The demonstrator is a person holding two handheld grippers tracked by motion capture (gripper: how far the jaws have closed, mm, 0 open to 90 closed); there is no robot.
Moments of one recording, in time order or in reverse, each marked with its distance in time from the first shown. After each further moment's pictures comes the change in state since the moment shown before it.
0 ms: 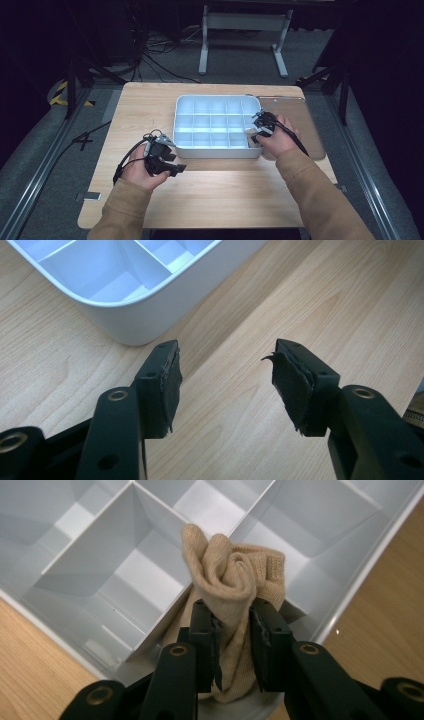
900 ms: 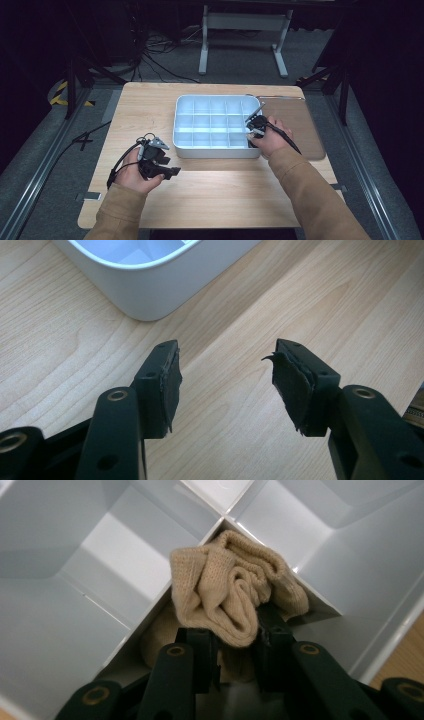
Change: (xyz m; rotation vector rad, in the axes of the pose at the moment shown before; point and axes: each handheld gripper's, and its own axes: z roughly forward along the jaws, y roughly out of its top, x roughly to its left) left arm 0.004 -0.015 -0.006 0.008 0.013 -0.038; right arm 0.002 0.009 0.028 0.155 -0.023 -0.017
